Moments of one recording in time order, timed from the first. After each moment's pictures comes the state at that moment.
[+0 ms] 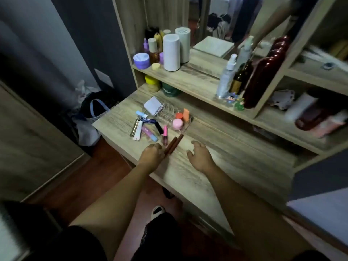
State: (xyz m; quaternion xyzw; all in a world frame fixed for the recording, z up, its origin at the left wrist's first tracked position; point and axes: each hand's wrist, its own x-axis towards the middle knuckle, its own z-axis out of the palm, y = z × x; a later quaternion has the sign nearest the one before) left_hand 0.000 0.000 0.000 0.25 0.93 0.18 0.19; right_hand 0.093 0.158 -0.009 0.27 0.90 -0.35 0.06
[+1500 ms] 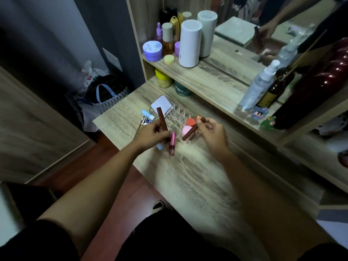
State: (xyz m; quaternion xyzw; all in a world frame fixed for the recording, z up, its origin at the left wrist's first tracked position) left_hand -0.096 0.025 0.035 0.18 0.85 0.43 0.26; right_hand 0.000 0.214 0.025 0.27 0.71 -0.64 -0.13
